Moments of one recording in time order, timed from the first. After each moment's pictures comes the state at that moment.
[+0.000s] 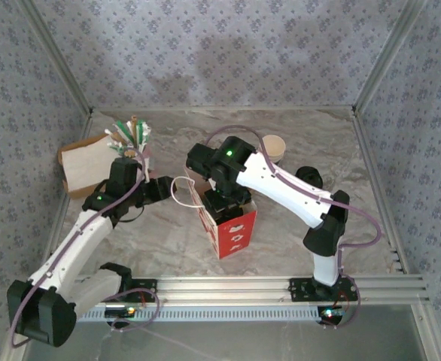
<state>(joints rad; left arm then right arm) -0.32 0.98 0.77 -0.54 0.33 -0.60 1.02 1.87 2.04 -1.69 -0.03 0.50</state>
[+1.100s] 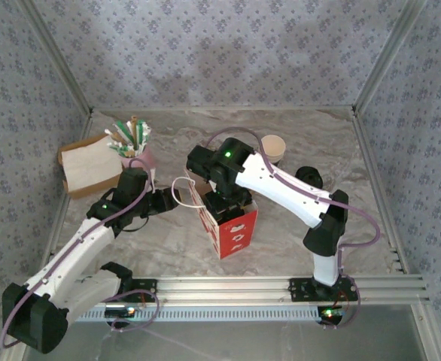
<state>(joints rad) -0.43 0.93 0.70 -0.56 0.25 -0.66 1.02 1.87 2.01 -1.69 -0.03 0.50</state>
